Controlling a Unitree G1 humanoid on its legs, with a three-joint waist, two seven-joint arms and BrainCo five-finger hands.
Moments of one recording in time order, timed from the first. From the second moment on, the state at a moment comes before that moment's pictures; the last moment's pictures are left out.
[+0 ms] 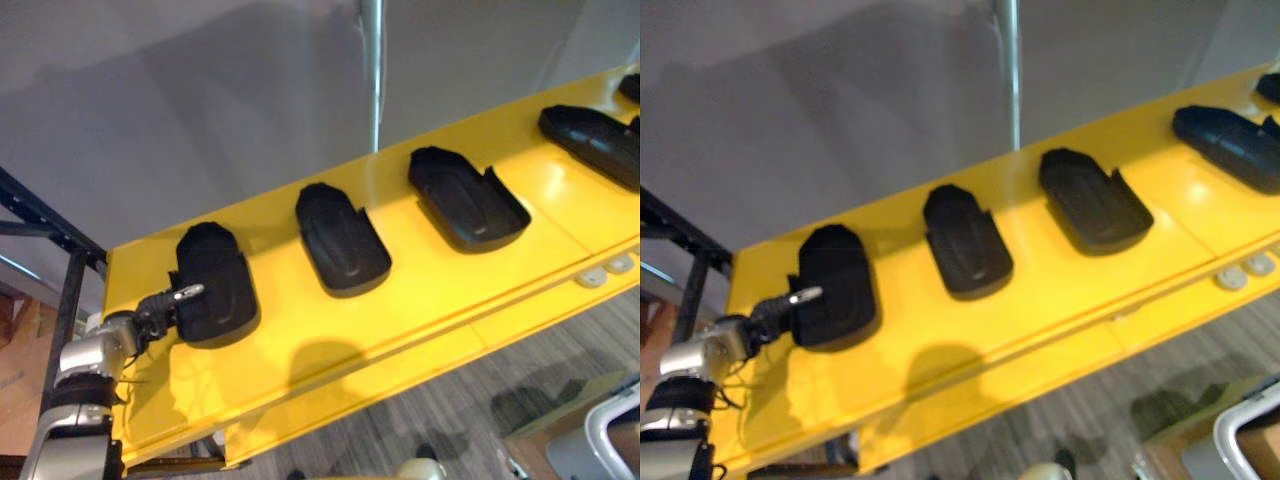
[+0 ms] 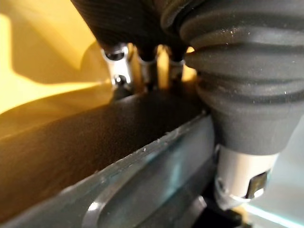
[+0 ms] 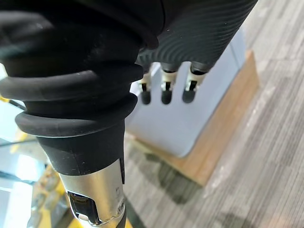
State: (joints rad) left arm -0.38 0.65 0.11 0.64 -0.54 0.52 -0.33; right arm 0.28 -0.03 -0.54 0.80 0.01 -0.26 -0.53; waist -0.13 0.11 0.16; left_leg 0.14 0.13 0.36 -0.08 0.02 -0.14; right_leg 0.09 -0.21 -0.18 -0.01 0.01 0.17
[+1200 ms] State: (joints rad) left arm -0.50 0.71 0.15 -0.33 -0.31 -0.14 0.03; right arm 0.29 -0.05 -0.47 0.77 0.03 -0.30 -0.55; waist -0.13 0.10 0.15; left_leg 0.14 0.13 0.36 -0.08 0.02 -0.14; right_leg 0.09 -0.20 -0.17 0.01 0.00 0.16
